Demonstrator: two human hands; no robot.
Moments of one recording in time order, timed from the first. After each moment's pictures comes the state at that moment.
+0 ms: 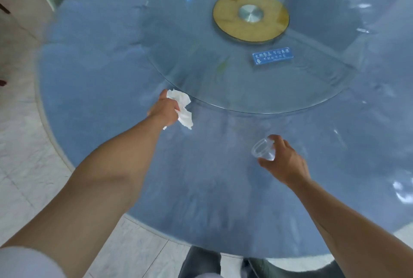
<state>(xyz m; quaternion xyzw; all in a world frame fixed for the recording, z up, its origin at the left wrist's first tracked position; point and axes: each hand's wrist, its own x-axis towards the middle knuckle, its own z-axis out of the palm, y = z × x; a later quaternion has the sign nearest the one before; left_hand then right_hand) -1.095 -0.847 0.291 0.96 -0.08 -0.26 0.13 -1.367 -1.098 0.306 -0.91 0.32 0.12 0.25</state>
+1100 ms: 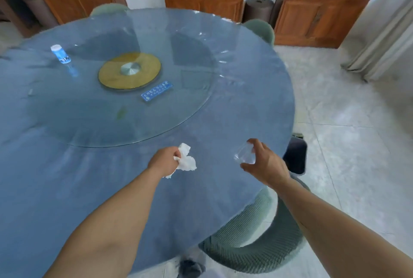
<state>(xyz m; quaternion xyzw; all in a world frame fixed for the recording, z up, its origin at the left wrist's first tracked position) -1.317 -1.011 0.348 0.87 -0.38 -0.29 0.13 -1.586 -1.154 0.386 -0.85 0.47 -0.03 0.23</state>
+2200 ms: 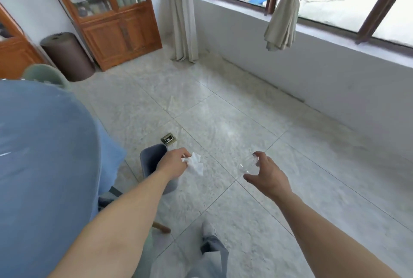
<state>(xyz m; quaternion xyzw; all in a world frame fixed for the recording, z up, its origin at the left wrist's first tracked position) -1.873 -1.338 0.340 0.62 -0.71 -0.32 0.05 -2.144 -1.212 0.370 -0.55 0.78 -0.15 0.24</state>
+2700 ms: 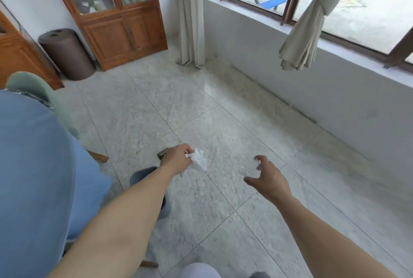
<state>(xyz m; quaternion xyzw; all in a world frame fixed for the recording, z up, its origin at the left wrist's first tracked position) -1.941 -1.555 0.349 0.66 -0.68 -0.32 0.06 -2.210 -1.440 0.366 -0.56 0.78 -0.13 0.26</state>
